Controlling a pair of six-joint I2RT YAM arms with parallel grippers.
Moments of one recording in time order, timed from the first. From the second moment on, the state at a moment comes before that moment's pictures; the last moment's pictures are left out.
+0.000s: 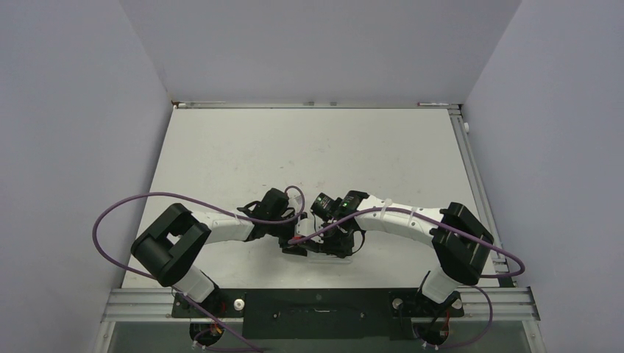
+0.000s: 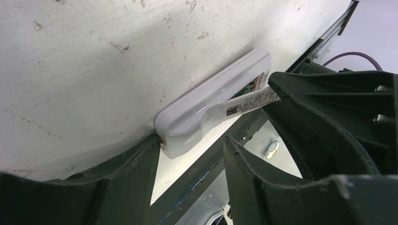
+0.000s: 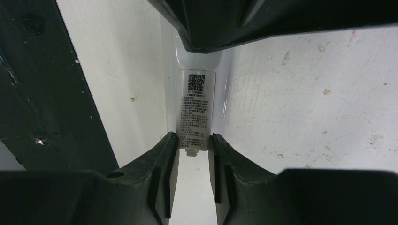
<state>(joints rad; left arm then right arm) -0.72 1.57 0.59 0.03 0.60 -0.90 0.99 1.61 1.06 -0.89 -0.21 -0.56</state>
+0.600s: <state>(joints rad) -0.72 1.57 0.59 0.03 0.59 -0.90 1.00 1.61 1.06 -0.86 -0.22 -0.56</state>
